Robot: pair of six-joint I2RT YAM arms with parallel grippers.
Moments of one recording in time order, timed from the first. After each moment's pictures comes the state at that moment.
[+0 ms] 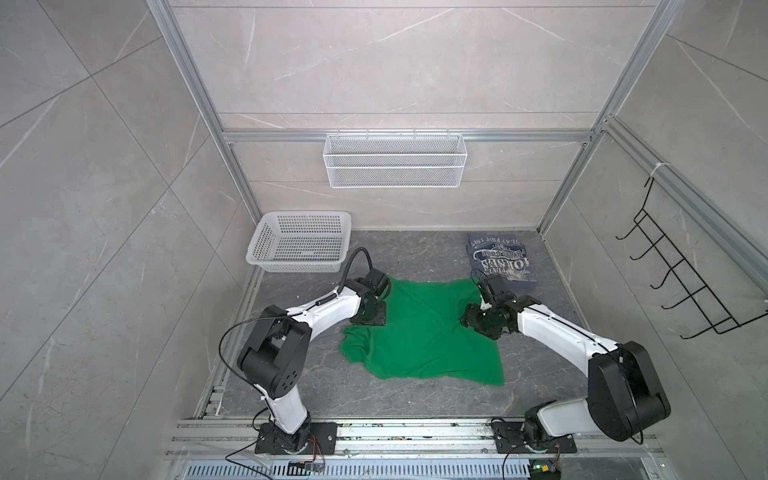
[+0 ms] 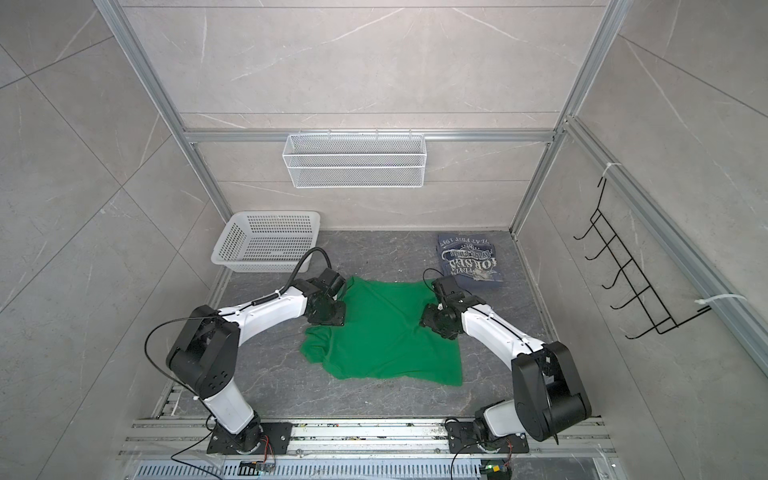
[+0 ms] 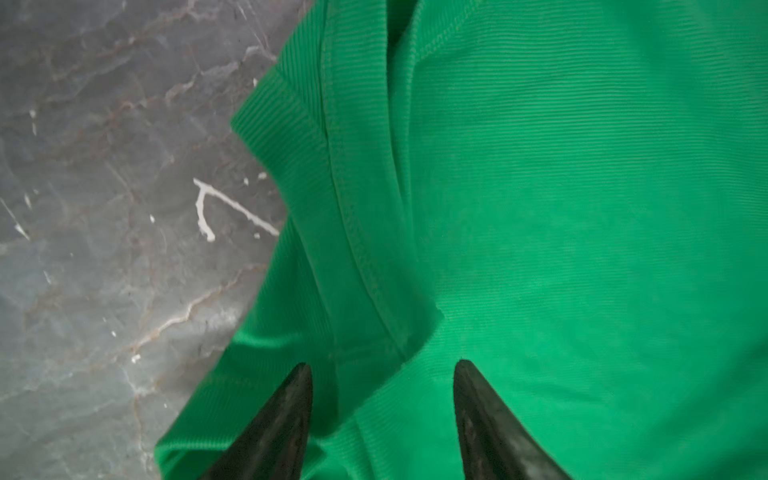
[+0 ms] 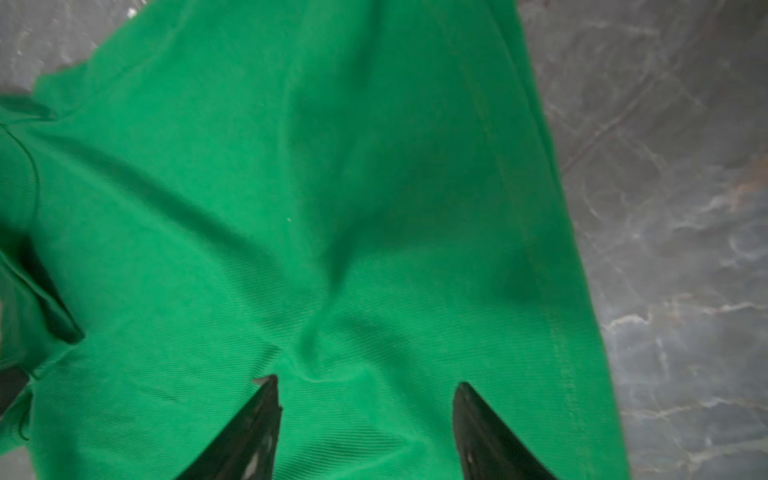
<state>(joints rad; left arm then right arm) -0.61 1.76 1.17 -0.70 -0.09 -0.47 0.34 1.43 0.85 -0.59 -0.09 0.69</state>
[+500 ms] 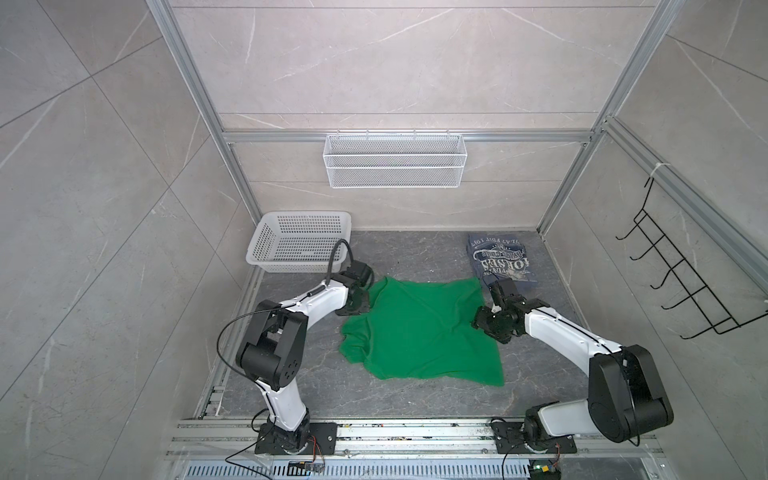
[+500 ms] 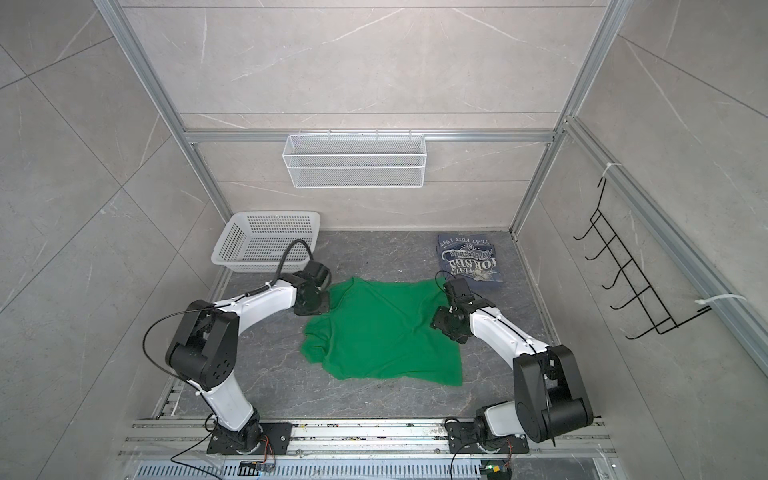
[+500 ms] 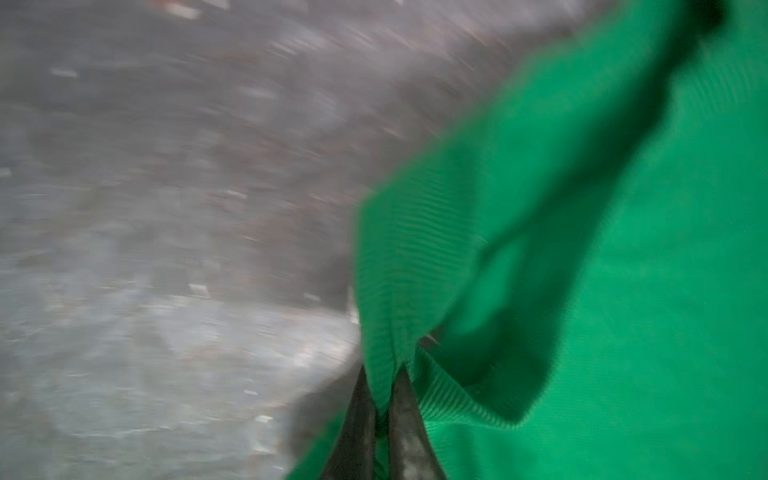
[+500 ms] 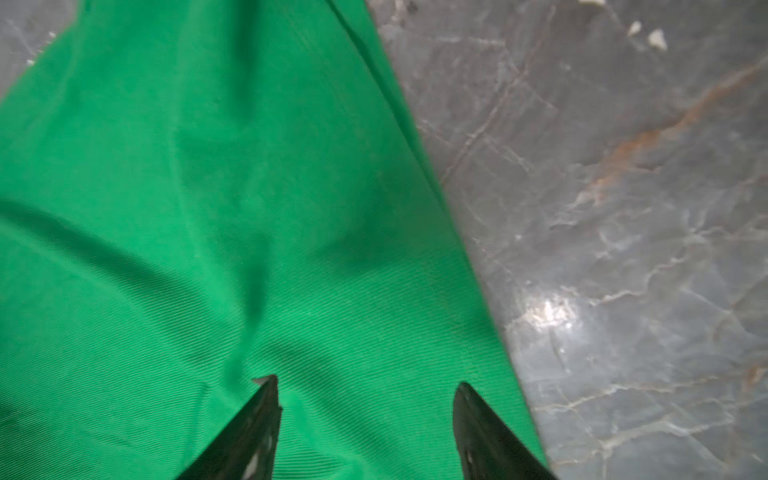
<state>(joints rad) -0.38 1.74 1.16 -0.63 -0.14 -0.47 0.24 1.42 0.80 -0.59 -0.07 0.68</state>
